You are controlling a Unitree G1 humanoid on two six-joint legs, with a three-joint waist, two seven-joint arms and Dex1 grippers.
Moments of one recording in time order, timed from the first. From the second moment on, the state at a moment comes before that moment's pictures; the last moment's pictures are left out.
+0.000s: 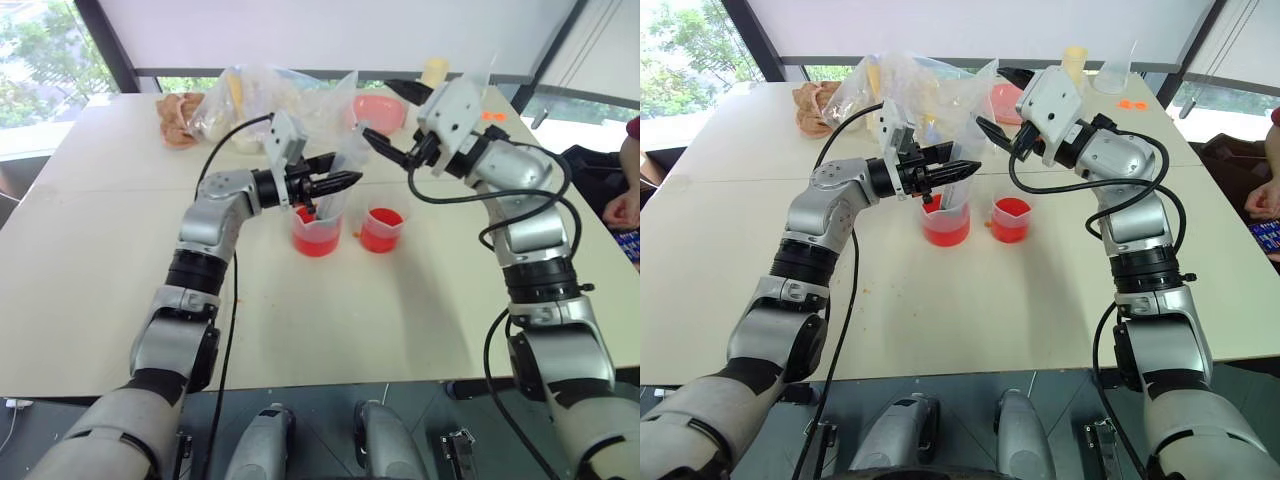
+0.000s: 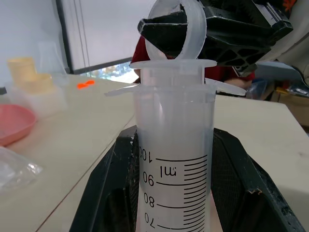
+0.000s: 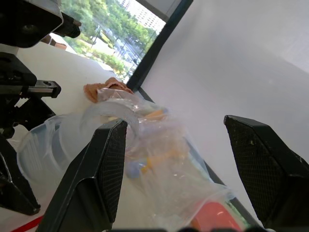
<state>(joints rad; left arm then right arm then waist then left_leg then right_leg) -0.97 0.24 -0.03 0.49 -0.33 0.26 -1.04 -0.90 -0.50 0.06 0.26 0.11 -0.10 0.73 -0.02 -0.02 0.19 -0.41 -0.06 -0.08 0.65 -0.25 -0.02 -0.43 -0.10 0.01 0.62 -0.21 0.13</state>
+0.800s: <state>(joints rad) -0.95 0.23 -0.02 0.49 -0.31 0.18 -0.95 -0.91 -0.50 0.07 0.25 0.10 -0.07 0.77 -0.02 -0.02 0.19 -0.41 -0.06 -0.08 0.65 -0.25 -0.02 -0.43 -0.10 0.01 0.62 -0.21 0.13</state>
